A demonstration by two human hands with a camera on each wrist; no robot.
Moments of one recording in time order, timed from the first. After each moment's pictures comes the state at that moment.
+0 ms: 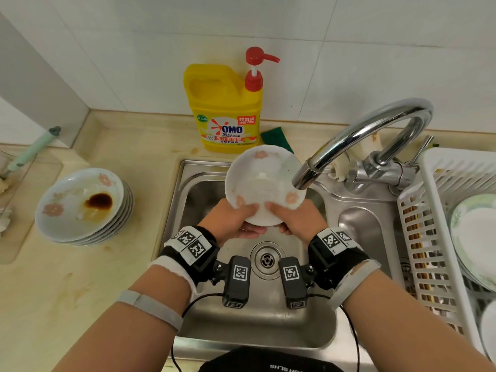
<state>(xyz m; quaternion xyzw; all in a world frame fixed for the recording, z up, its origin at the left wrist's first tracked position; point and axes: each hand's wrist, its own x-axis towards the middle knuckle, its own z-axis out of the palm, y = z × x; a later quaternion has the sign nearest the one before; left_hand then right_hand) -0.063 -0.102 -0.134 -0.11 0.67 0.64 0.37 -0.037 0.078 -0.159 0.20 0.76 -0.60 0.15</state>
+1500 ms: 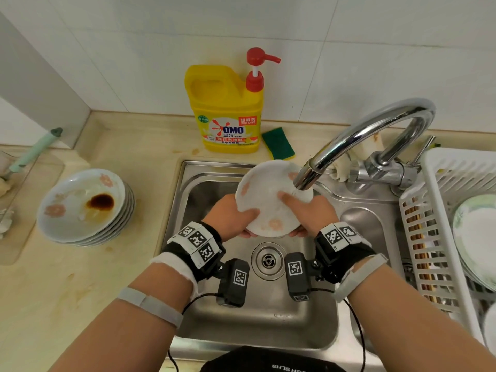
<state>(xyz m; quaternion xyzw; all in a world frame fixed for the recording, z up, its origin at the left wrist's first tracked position) -0.072 -0.105 -0.132 -0.01 0.80 0.51 0.33 -0.048 0.094 -0.147 0.31 0.78 -0.51 0.18</state>
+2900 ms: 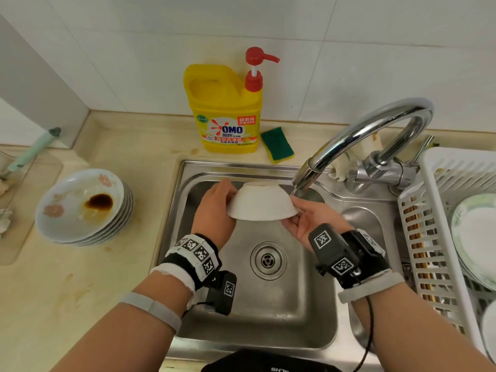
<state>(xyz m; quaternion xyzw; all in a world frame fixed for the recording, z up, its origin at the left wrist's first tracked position) -0.068 -0.122 -0.166 0.07 0.92 0.39 0.05 -0.036 0.092 -0.136 0.38 0.31 -0.85 0.19</state>
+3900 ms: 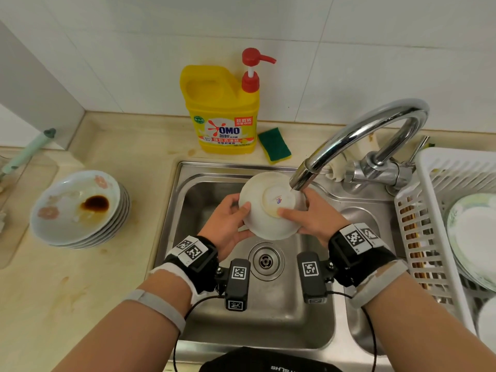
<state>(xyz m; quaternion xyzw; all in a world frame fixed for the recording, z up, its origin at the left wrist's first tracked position) -0.057 -0.099 -0.169 -0.17 0.56 0.75 0.31 -0.040 0.122 -0.169 0.23 0.76 -0.56 0.22</state>
